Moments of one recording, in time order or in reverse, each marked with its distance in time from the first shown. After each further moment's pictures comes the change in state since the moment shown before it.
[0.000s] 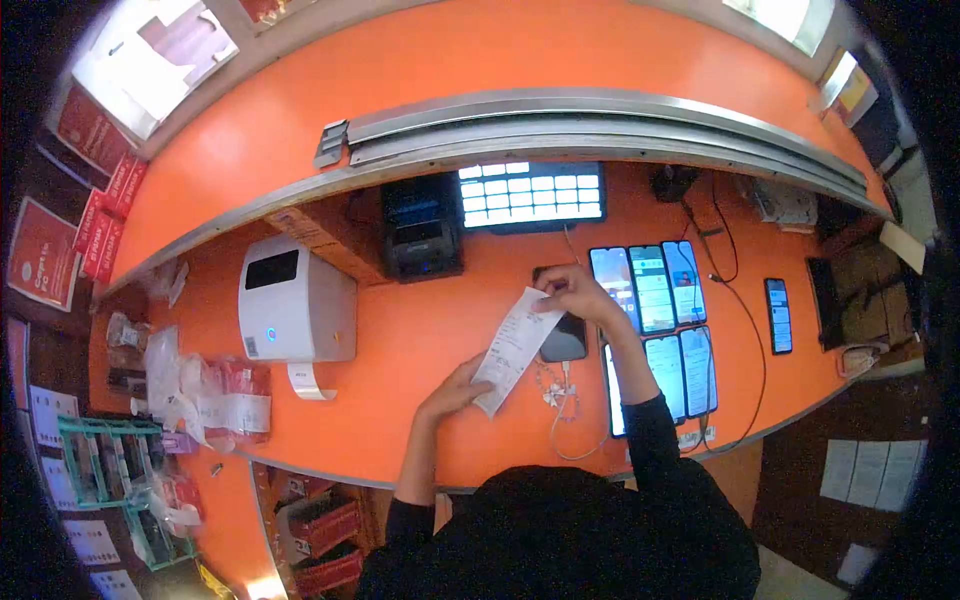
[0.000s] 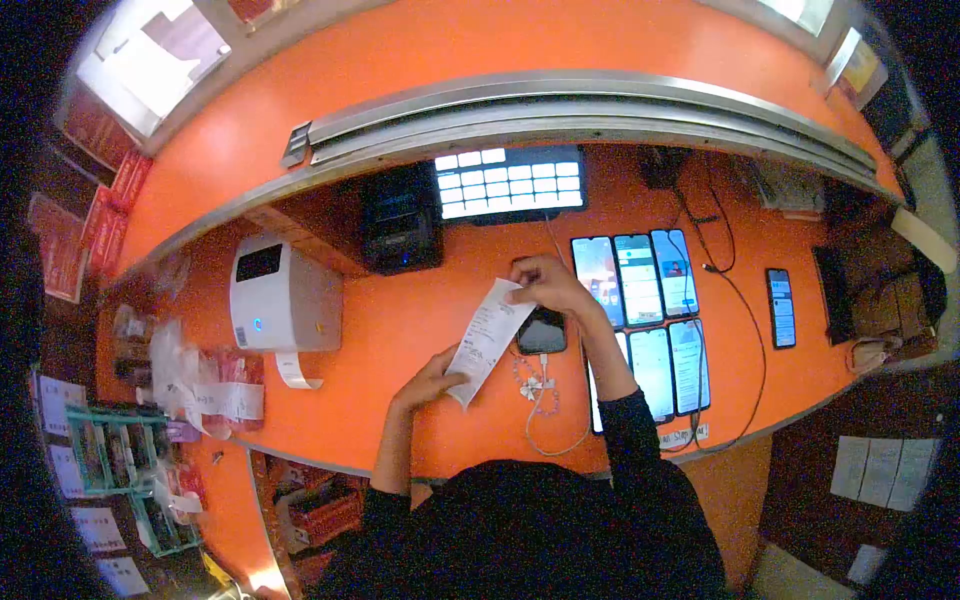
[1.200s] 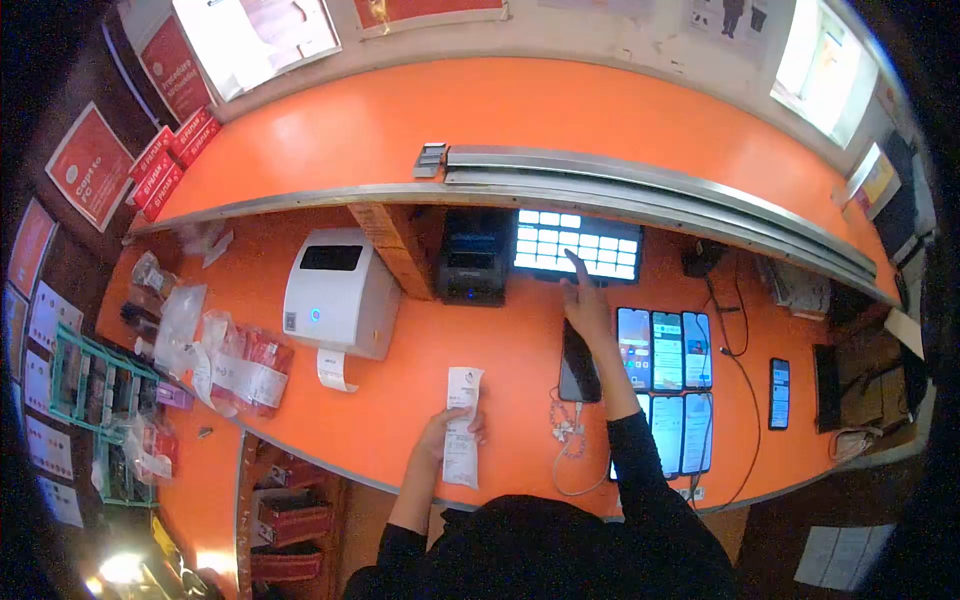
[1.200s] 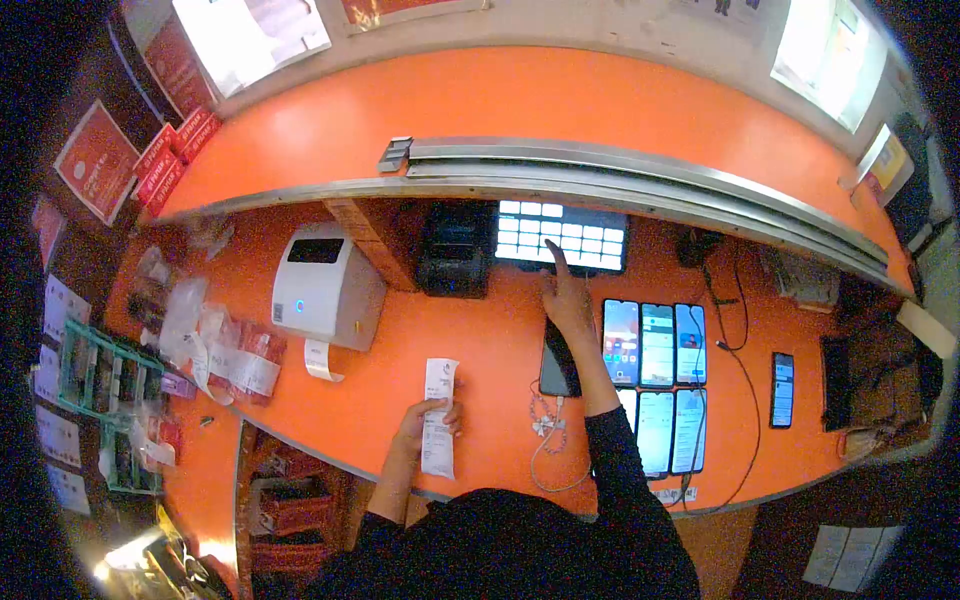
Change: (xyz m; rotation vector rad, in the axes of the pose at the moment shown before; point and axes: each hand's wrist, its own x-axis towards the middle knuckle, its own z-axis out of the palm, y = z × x) left_hand -0.056 -0.035 0.003 -1.010 0.055 0.099; right_hand 0.055 -0.014 0.019 -0.634 0.532 -0.324
